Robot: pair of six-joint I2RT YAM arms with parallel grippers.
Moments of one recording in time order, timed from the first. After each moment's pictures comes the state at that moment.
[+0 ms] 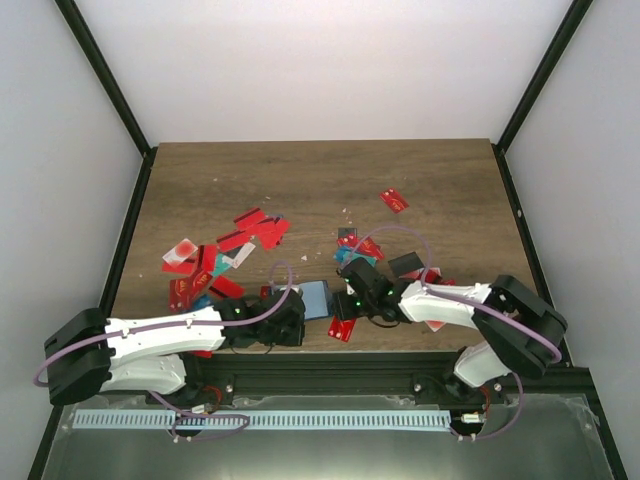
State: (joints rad) left arm -1.15 1.19 0.60 -0.45 -0.03 -1.00; right arm 0.89 1.48 0.62 -0.12 -0.09 0.59
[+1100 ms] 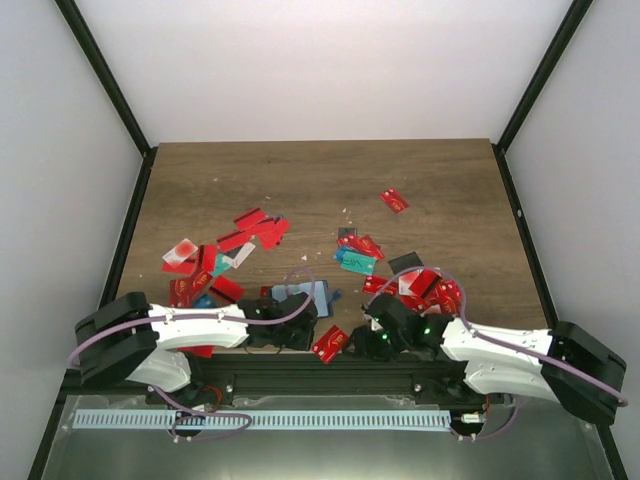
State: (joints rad) left arm -1.15 1.39 0.59 -0.31 0.01 -0.92; right arm 1.00 1.05 0.30 -0.19 -0.34 1.04
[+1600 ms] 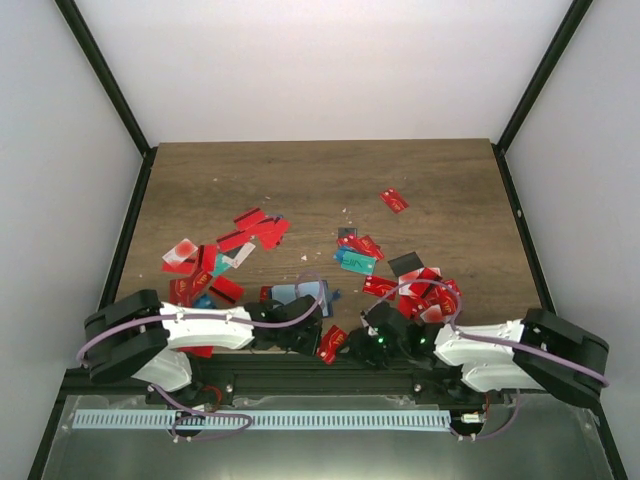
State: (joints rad) left arm -1.18 1.44 0.59 -0.21 0.08 -0.90; right arm 1.06 1.16 0.18 0.16 -0.35 1.34
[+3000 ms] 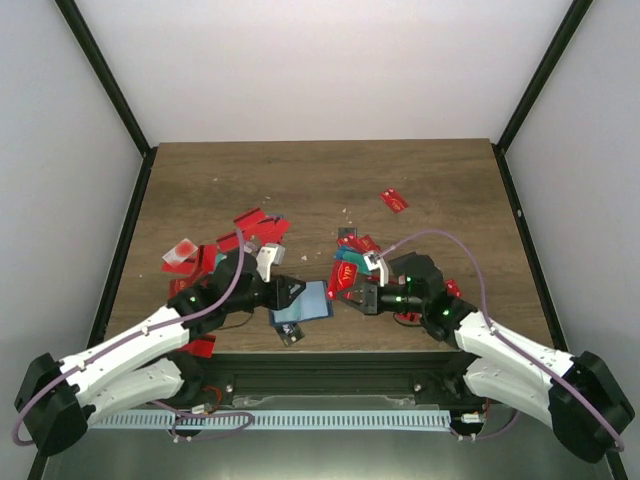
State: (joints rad) left arm -0.82 0.94 0.57 -0.24 0.15 -0.66; right arm 0.69 0.92 0.35 0.18 -0.62 0.81
